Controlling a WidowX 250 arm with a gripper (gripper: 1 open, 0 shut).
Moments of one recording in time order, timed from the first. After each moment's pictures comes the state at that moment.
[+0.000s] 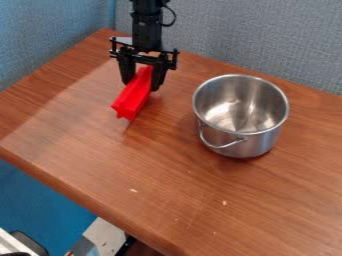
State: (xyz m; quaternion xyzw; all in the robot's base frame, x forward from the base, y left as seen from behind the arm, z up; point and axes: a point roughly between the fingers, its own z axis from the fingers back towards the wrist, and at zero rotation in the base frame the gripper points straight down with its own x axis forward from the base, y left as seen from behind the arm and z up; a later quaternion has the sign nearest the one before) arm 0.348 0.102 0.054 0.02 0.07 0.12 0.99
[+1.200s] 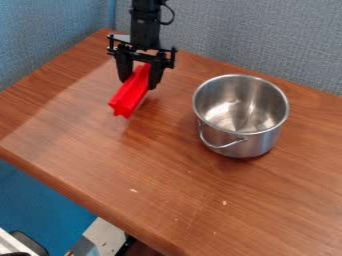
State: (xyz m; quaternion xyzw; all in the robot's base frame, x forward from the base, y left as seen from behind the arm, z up) arm 0.346 0.106 0.057 0.03 0.08 0.13 0.99
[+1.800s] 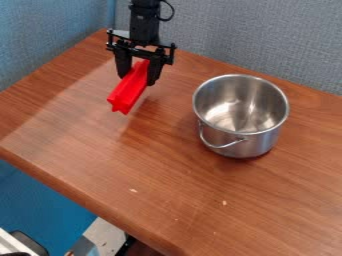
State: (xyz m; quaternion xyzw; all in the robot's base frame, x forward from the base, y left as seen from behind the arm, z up) arm 0.348 0.110 0.060 0.04 0.08 0.13 0.99
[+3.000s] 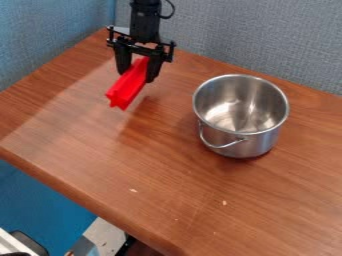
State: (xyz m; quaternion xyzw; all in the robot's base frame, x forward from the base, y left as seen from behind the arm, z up) arm 0.354 0.114 0.064 0.05 0.08 0.11 0.99
